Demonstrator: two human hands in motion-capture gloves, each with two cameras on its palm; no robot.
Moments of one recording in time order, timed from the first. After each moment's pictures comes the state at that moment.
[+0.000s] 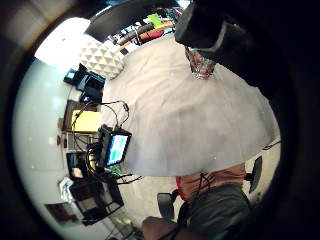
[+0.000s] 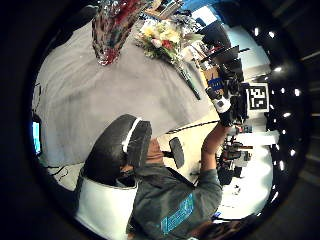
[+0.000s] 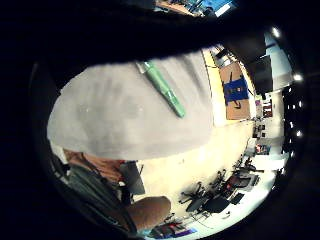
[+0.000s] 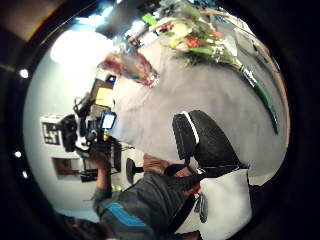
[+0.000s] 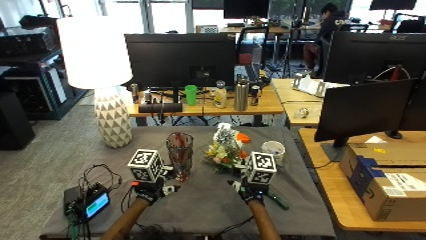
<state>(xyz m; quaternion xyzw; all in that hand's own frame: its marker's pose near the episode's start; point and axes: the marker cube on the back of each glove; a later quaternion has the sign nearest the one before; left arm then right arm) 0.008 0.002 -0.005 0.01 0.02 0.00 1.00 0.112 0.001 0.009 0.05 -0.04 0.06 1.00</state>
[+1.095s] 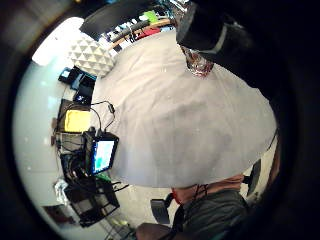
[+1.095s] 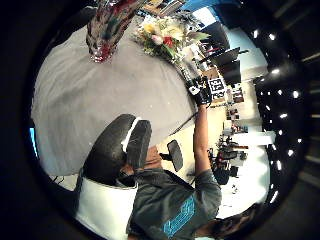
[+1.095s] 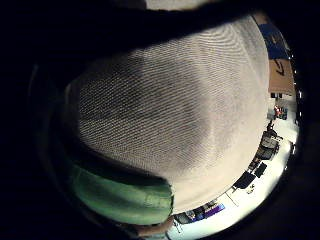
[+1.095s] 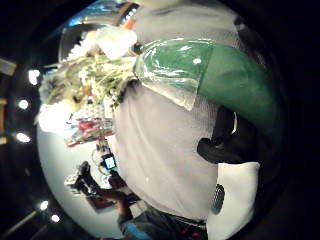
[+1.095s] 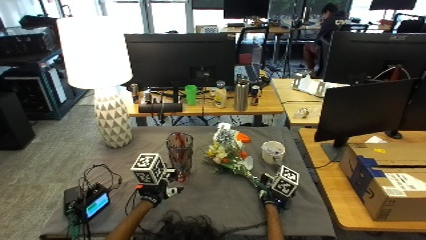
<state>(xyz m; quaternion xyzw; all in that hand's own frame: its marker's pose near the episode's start) 0.007 -0.018 0.031 0.01 0.05 0.01 1.00 0.269 -0.050 0.163 -0.03 -0.11 0.27 0.96</state>
